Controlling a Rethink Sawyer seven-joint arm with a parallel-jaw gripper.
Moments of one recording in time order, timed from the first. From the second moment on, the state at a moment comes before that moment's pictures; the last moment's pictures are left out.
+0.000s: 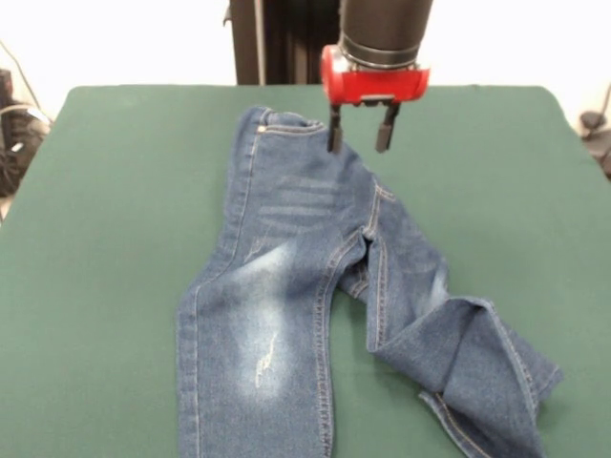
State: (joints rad) arm -0.10 -0.60 -0.06 1.69 -0.05 0.52 1.48
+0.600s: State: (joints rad) arm -0.12 -0.59 -0.06 1.76 -0.15 0.46 1.48
